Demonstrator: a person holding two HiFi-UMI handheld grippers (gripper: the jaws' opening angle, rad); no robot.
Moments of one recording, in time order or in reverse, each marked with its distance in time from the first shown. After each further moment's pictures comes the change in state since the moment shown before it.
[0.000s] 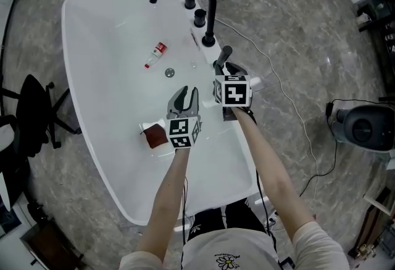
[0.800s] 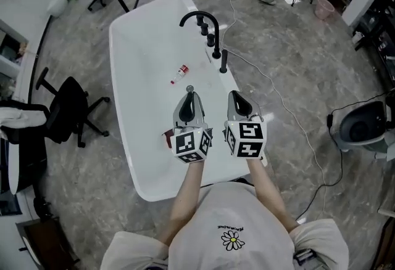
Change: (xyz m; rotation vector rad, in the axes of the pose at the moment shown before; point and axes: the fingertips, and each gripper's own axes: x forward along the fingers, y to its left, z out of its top) left arm -0.284 -0.136 0.182 -0.019 -0.422 0.134; right arm -0.402 0.090 0.013 -0.038 -0.466 0.089
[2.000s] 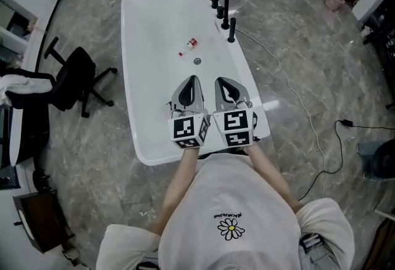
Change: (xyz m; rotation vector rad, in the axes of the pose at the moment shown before) left arm -0.120 -0.013 0.007 0.120 0.025 0.000; right arm -0.083 0.100 -0.043 -0.236 -0.015 0.180
